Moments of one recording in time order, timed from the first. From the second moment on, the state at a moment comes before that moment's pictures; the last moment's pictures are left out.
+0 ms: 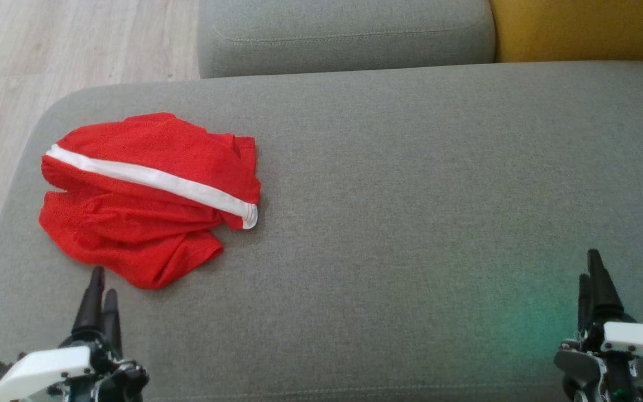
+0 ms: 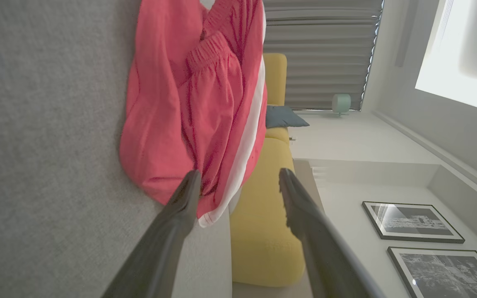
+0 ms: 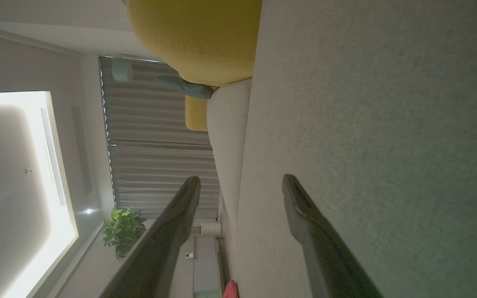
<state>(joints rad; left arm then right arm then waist) 0.01 0.03 0.09 0.30 -1.57 -0.12 0.05 0.00 -0.04 -0.12 0.31 1.49 0.12 0.06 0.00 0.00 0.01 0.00</state>
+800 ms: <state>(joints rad) -0.03 0.03 0.12 0.12 -1.29 -0.08 -0.02 -0.06 -0.04 -0.07 0.12 0.96 0.12 -0.02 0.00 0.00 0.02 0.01</state>
